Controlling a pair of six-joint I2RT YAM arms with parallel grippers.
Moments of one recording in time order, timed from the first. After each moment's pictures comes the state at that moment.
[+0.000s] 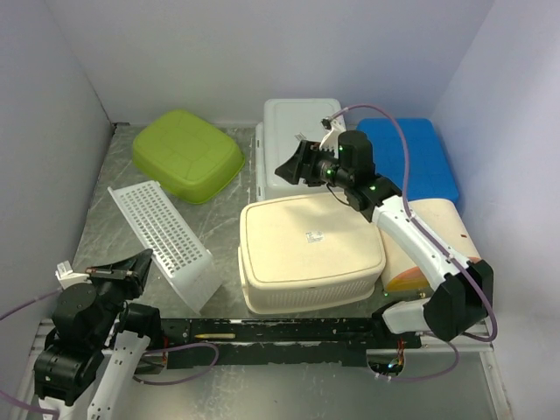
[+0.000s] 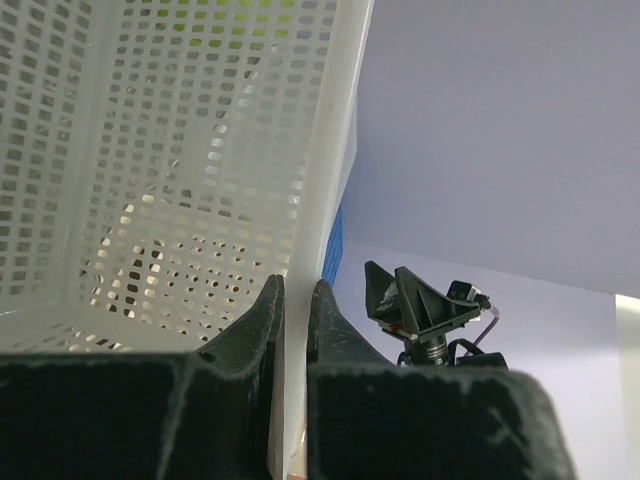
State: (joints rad) left arm -0.23 0.00 0.77 -1.06 -0.14 -1.59; right arm 0.47 1.34 1.19 -0.19 -0.34 0.53
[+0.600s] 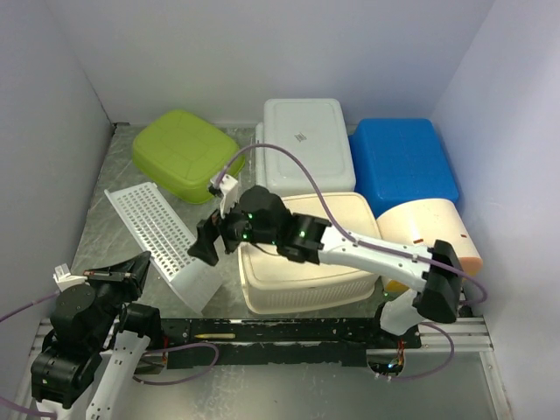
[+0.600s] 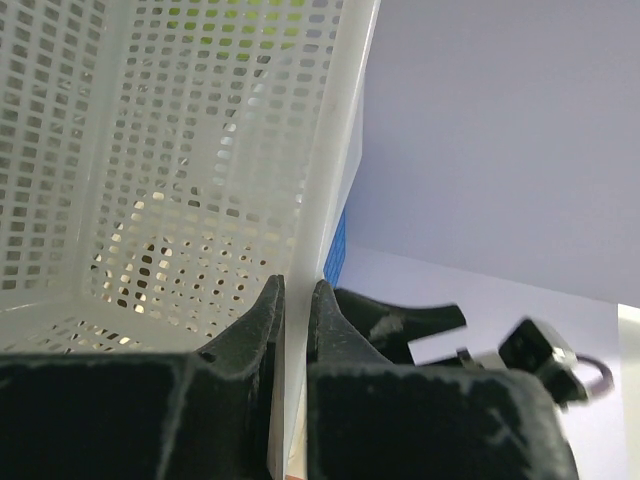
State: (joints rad) left arm -0.23 0.01 0.80 -1.11 -0.16 -1.60; right arm 1.14 1.53 1.32 -0.12 -0.16 0.36
